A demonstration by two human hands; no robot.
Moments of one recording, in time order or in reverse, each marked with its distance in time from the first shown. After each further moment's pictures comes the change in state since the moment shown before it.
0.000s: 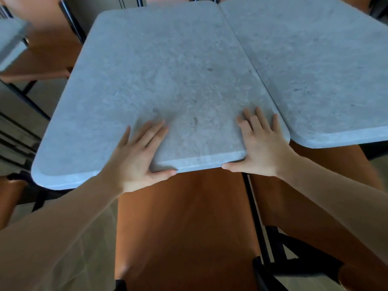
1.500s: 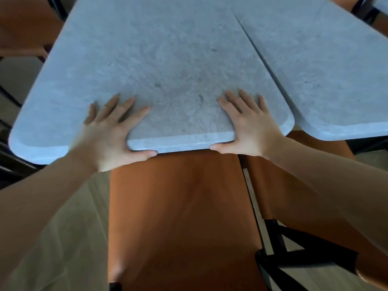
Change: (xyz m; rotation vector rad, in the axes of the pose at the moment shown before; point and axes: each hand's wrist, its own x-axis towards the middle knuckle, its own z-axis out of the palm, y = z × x) left_hand -0.007 -0.074 0.017 0.001 0.047 -0.095; right_hand 0.035 -0.048 -0.002 -0.023 0.106 -0.078
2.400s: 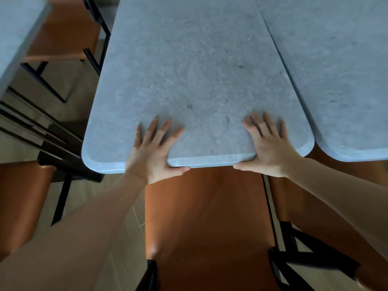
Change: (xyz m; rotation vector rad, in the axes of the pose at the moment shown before) left_hand 0.002 0.006 -0.014 0.011 -0.161 -0.065; right_hand 0.005 -0.003 -0.021 0.173 -0.225 0.063
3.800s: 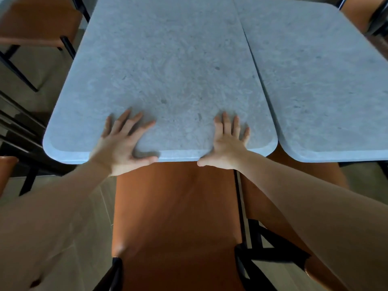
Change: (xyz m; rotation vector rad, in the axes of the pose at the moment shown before) left_hand 0.000 0.000 -0.002 -0.073 0.036 0.008; right_hand 0.007 -0.032 -0.005 0.090 -0.156 0.196
